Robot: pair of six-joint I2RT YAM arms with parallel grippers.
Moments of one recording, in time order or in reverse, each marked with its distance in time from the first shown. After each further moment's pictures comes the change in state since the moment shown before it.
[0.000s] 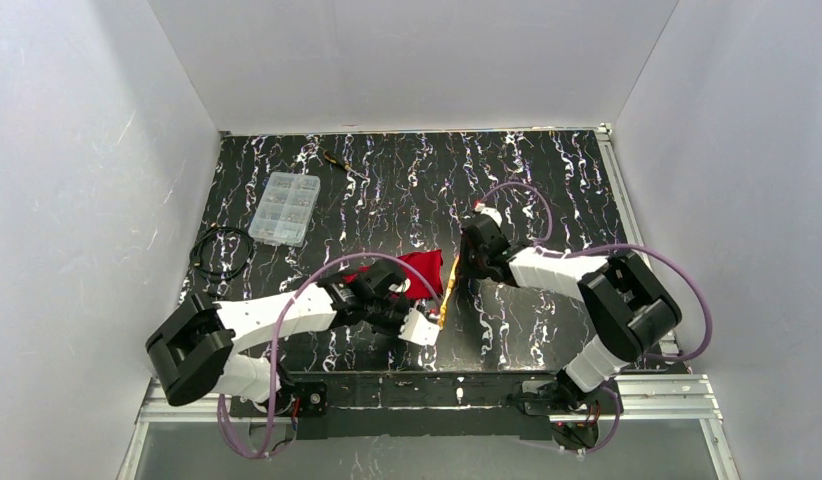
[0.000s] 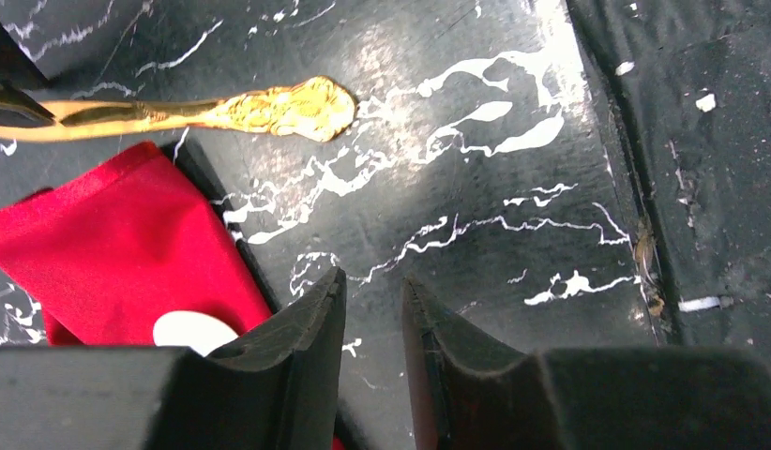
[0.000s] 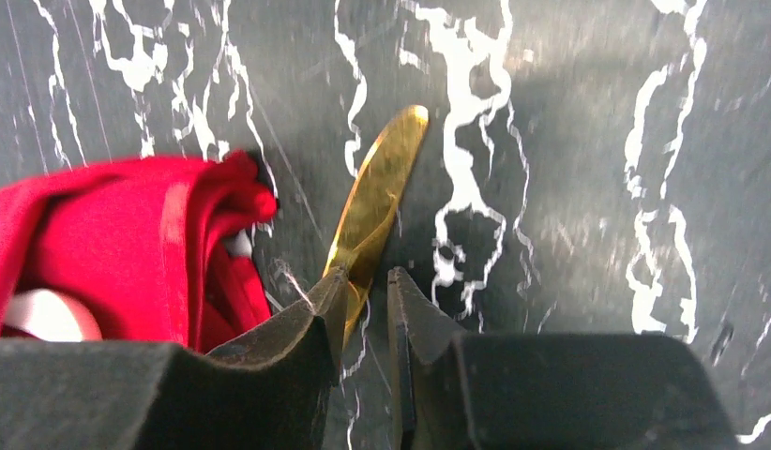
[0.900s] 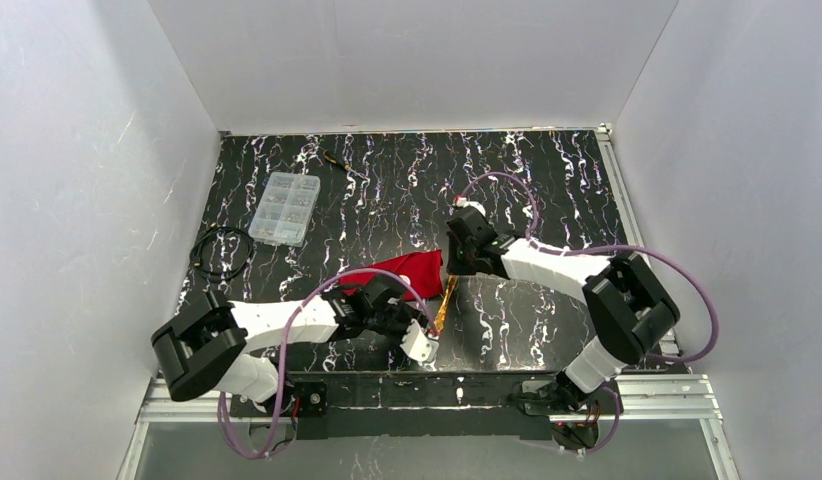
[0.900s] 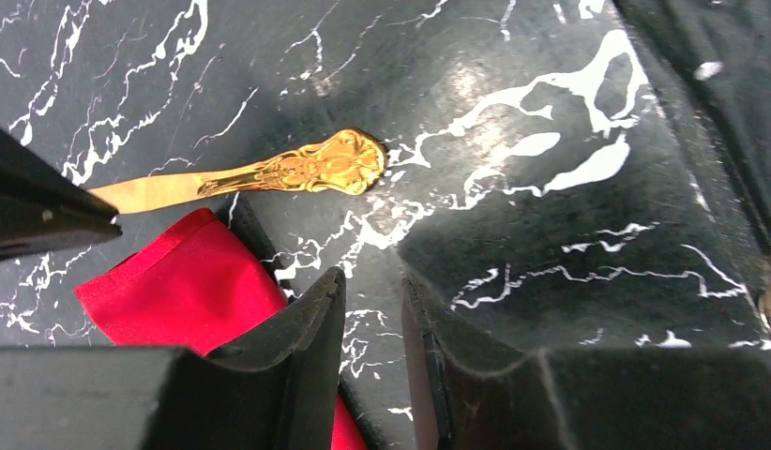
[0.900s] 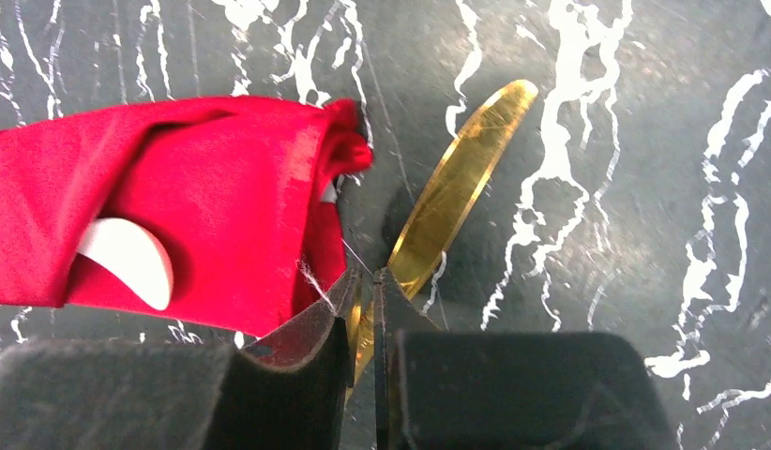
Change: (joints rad) left arm -0.061 0.035 -0.143 0.352 -0.047 0.142; right arm 0.087 -0.051 0.100 -0.185 -0.014 -0.039
